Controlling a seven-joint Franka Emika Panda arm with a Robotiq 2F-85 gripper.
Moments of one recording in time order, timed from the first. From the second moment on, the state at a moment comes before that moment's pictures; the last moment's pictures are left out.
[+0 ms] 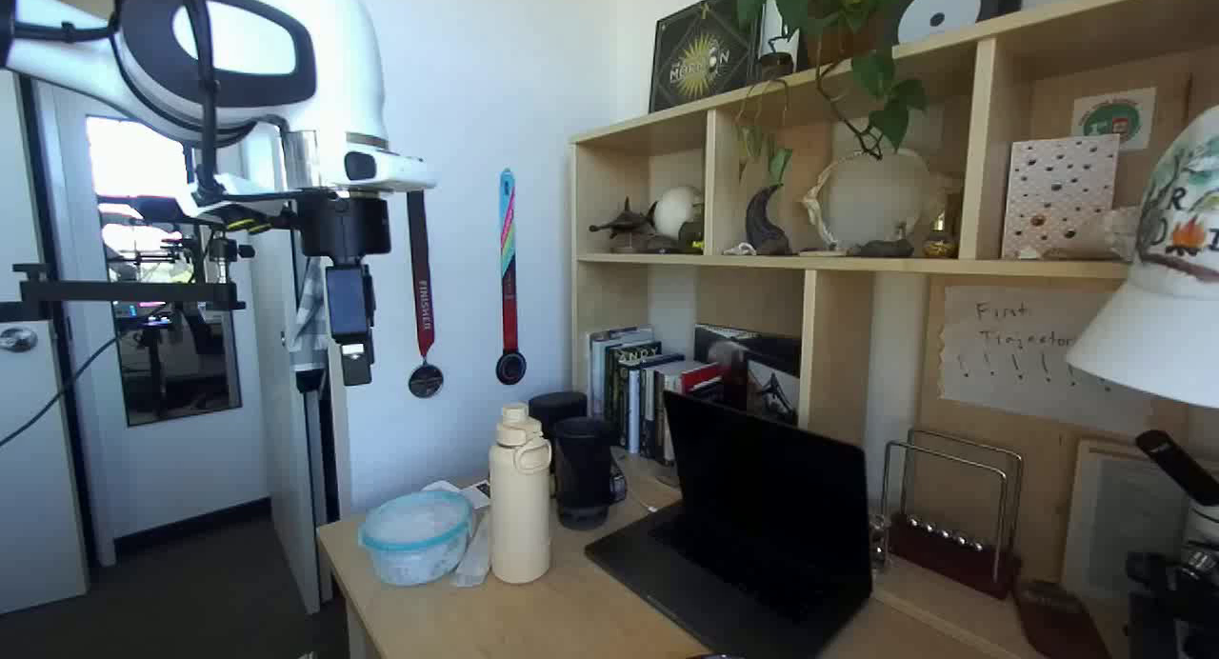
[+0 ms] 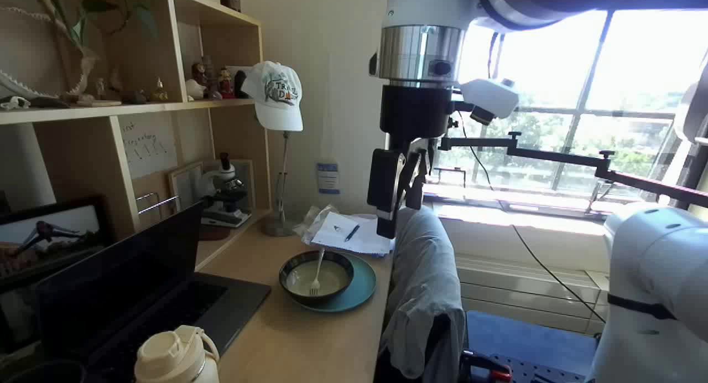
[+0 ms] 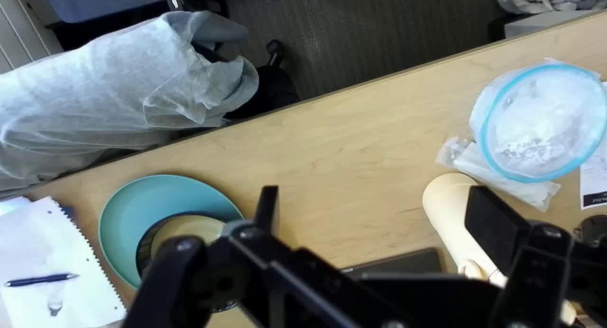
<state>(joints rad) 0.01 -0.67 0.16 -2.43 0.06 1.82 0.35</state>
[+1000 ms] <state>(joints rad) -0.10 -0.55 0.07 -2.40 0.01 1.91 0.36</state>
